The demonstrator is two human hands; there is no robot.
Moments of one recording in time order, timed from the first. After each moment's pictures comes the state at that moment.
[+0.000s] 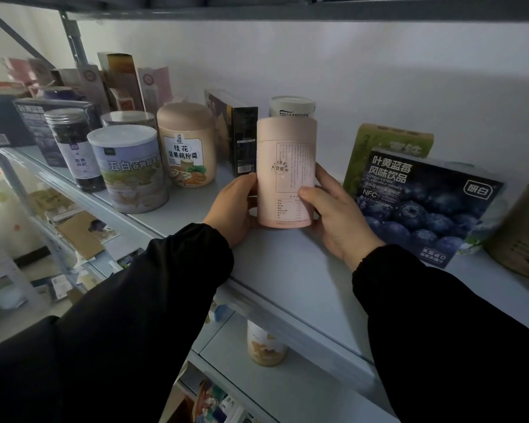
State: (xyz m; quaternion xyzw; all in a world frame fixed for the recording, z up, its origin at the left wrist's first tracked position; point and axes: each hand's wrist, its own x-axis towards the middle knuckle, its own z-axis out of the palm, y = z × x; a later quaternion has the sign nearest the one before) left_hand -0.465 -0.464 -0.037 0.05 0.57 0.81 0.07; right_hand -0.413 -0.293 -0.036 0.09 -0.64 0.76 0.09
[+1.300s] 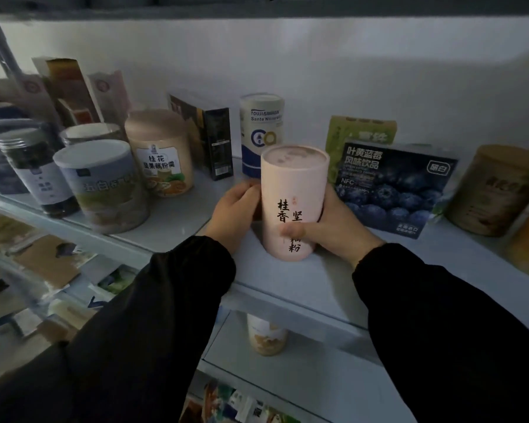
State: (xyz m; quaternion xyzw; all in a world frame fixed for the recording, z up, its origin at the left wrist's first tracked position) left_hand -0.443 -0.465 -0.033 0.18 0.70 0.69 0.03; right_hand -0.366 -0.287 -0.032 0.04 -0.80 0.58 0.13
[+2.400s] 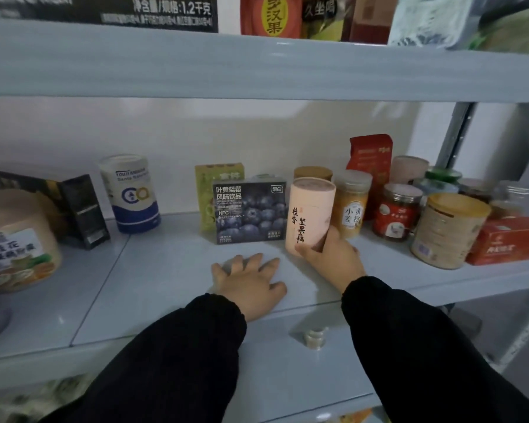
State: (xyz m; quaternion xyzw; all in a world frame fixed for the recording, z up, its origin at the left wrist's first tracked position) left_hand -0.324 -0.381 -0.033 0.53 0.85 0.02 0.08; right_hand -0.193 -0.218 -0.036 -0.46 -0.82 0.23 0.25
